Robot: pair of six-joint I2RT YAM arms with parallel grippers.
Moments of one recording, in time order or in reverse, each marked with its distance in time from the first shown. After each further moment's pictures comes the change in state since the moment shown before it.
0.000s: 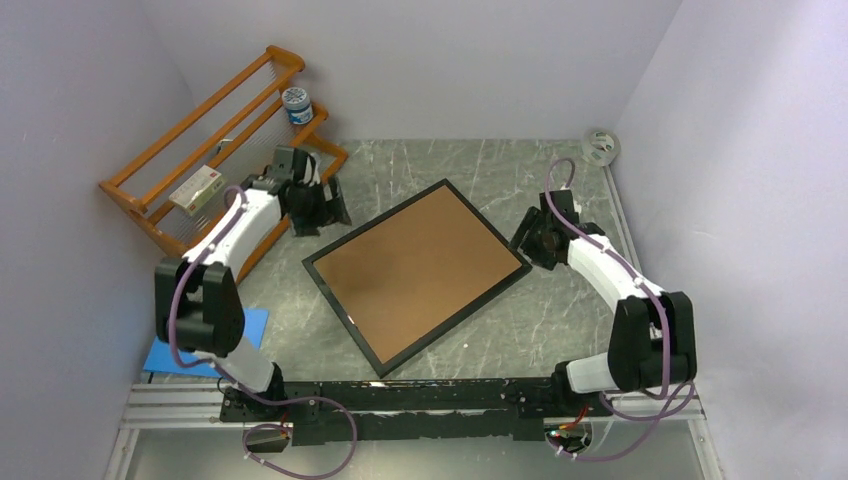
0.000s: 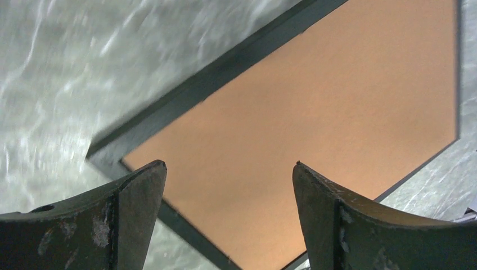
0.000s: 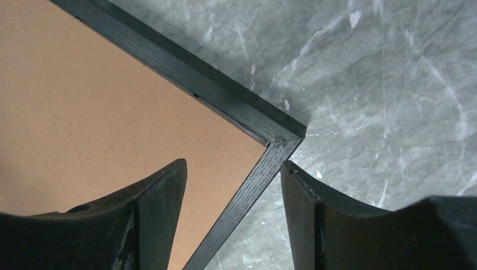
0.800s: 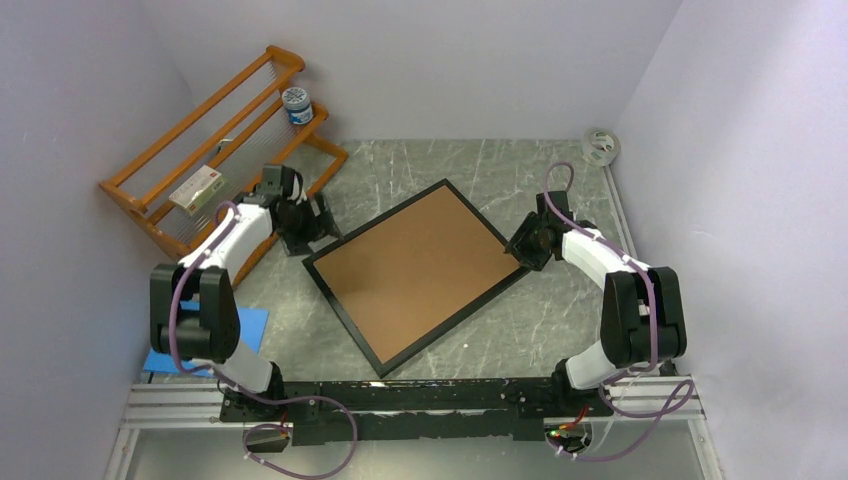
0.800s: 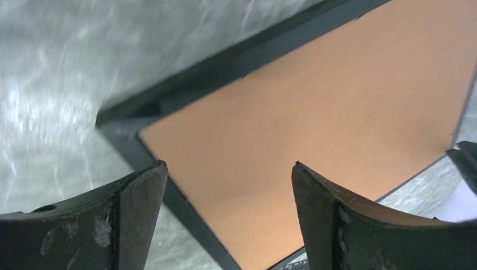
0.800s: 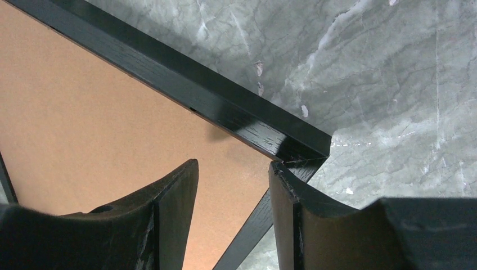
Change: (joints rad) left arm 0.087 -0.136 -0.289 0.033 0.006 -0.121; right arm -0.027 0.155 0.001 0.061 -0.101 0.106
